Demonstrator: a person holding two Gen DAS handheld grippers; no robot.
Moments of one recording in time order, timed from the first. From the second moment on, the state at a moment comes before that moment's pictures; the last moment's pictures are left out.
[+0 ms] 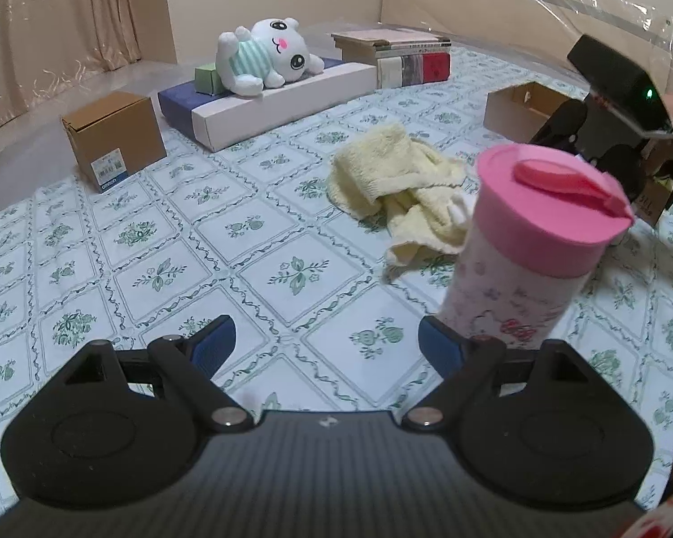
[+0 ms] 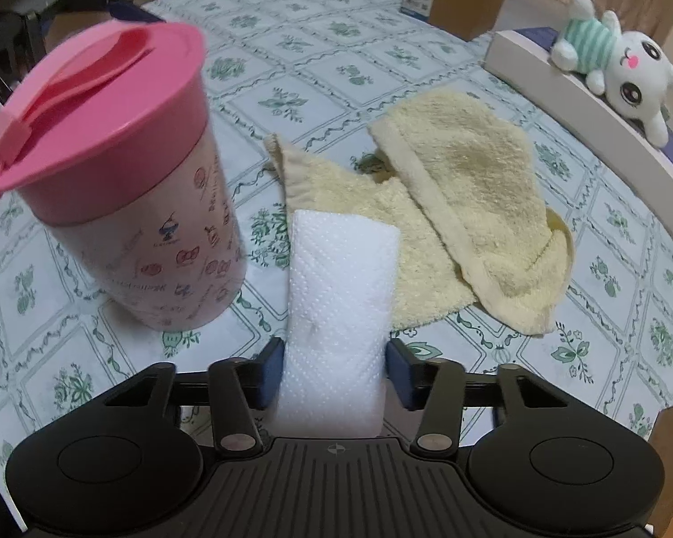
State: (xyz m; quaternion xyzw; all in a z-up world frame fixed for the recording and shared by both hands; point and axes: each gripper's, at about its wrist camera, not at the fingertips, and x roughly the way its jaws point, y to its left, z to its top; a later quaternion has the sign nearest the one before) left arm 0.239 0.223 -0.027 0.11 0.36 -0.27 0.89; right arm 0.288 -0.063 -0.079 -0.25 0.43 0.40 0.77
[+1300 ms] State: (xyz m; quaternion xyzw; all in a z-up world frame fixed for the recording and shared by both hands) left arm 0.440 0.083 -0.086 0.13 0.37 -0.50 0.77; right arm 0.314 -0.167 -0.025 -0.07 0.40 0.25 0.88
